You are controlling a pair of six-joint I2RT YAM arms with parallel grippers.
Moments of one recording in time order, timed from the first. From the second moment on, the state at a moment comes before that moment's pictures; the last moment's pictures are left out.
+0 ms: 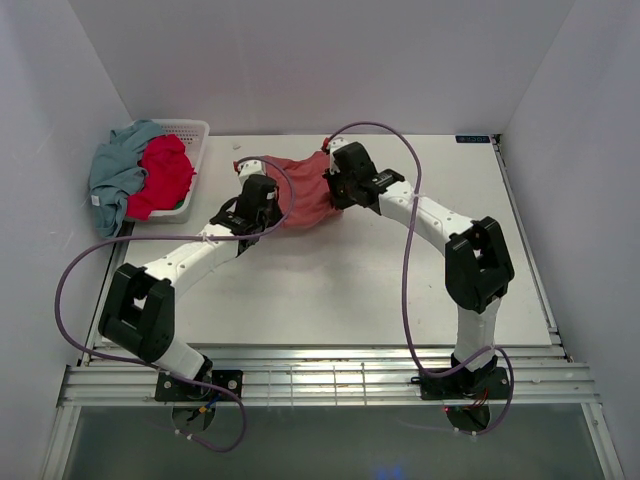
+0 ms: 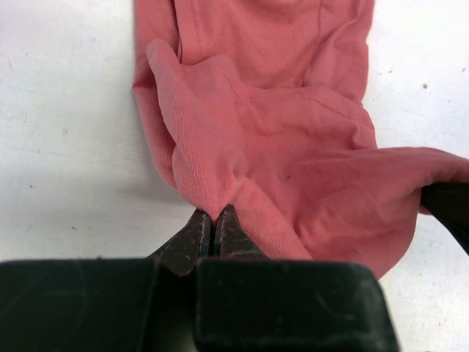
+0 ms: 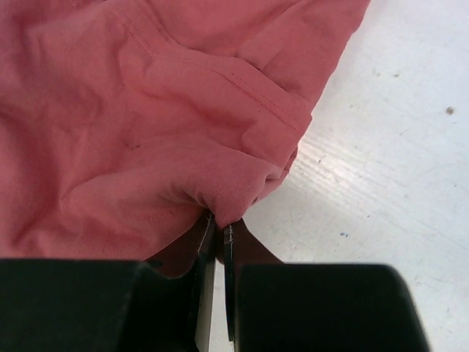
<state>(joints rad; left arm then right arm) -0.50 1.52 1.05 -0.16 -0.33 -0.59 0.64 1.92 1.60 -0.43 0.03 0.12</state>
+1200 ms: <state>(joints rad) -0.64 1.14 0.78 -0.45 -0.04 -0.67 0.83 1.31 1.04 -0.61 0.10 0.31</state>
